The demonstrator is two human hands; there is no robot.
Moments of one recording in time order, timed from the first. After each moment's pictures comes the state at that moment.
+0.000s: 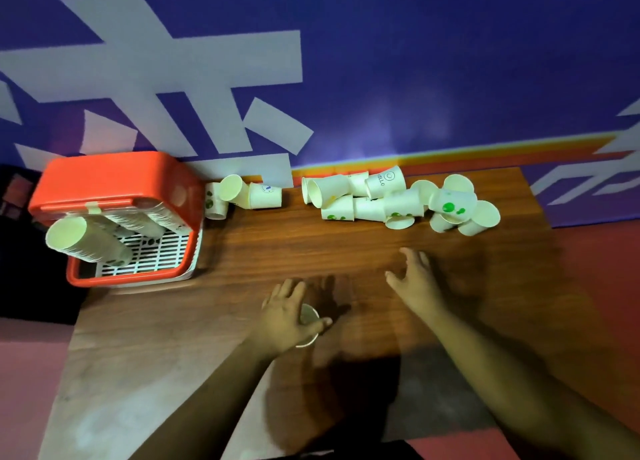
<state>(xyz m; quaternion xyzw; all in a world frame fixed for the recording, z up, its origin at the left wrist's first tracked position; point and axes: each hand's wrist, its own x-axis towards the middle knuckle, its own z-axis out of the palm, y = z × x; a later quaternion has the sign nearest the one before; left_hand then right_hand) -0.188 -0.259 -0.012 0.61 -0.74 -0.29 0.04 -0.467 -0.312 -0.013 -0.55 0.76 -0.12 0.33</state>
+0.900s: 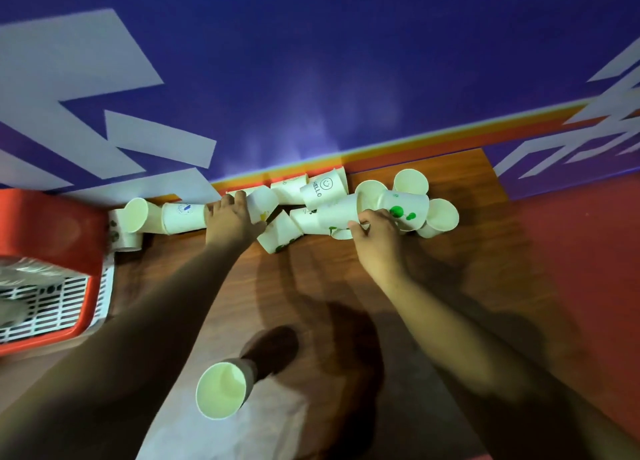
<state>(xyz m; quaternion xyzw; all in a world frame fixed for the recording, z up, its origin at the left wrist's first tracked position) -0.262 -0.503 -0.034 0.72 -0.68 -0.14 -0.01 -0.517 -0.428 -0.006 -0.56 0.75 -0.25 0.25</state>
